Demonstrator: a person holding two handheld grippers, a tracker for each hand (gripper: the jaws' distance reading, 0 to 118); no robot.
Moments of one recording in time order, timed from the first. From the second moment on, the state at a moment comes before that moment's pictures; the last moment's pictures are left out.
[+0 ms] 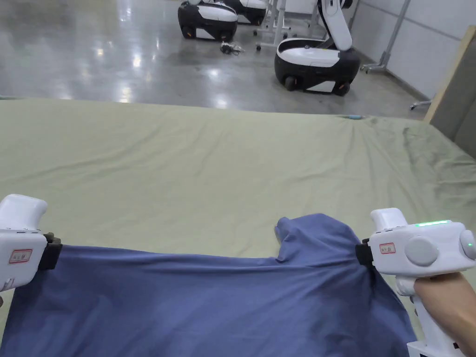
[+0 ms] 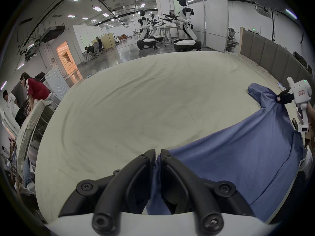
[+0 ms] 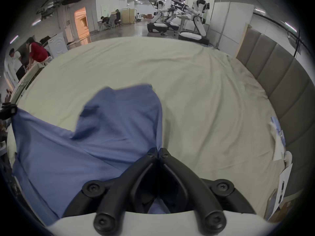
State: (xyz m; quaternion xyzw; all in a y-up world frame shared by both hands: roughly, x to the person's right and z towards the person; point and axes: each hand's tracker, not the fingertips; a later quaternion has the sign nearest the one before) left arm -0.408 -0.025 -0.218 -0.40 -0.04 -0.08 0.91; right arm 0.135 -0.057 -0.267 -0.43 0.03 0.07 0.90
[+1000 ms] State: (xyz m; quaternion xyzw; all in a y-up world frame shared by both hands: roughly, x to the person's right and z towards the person) left arm -0.432 -0.062 0.079 -0.35 -0.01 -0.03 0.94; right arm 0.180 -0.073 0.061 -0.38 0.04 -0.06 0.92
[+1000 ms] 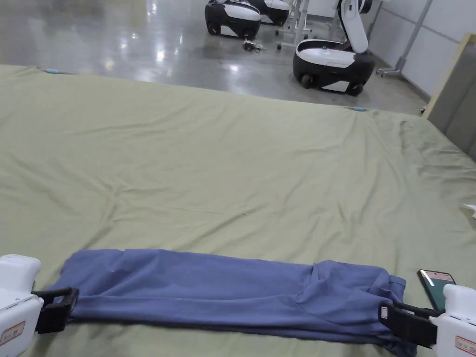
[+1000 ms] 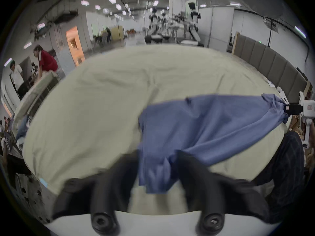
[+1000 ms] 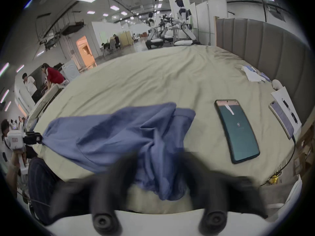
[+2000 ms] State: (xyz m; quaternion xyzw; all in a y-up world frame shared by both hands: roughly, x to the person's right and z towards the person) left arm -0.579 -0.163 0.003 -0.43 -0.29 0.54 0.67; right arm -0.008 0.018 0.061 -0.29 0.14 -0.03 0.95
